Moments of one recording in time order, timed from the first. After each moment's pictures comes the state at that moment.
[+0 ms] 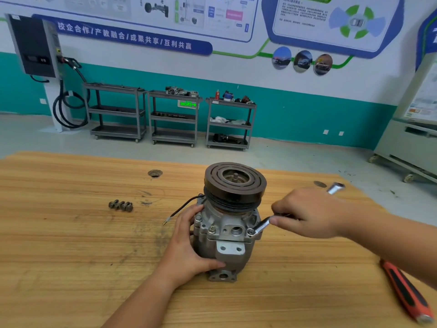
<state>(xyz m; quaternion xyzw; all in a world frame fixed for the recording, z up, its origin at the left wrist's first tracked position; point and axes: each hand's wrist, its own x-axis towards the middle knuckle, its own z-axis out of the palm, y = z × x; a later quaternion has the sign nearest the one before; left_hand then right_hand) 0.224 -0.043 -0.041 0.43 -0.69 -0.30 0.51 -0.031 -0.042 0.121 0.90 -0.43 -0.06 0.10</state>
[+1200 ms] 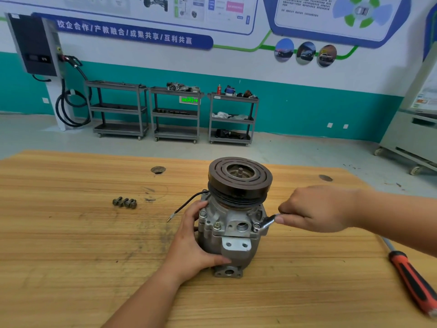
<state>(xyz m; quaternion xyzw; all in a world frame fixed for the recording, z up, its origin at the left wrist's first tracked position) 0.223 -0.046 -0.043 0.42 -0.68 -0.32 0.51 -0.022 -0.040 0.131 0.89 -0.42 -0.17 0.06</state>
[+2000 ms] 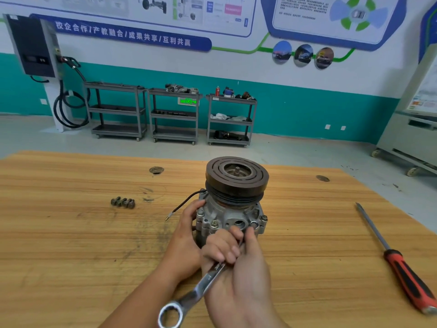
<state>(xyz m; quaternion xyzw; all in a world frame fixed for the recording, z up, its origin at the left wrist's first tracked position) 0.215 -0.044 -0.039 0.42 -0.64 -0.35 0.54 0.126 0.051 0.073 0.04 0.14 -0.64 0.75</state>
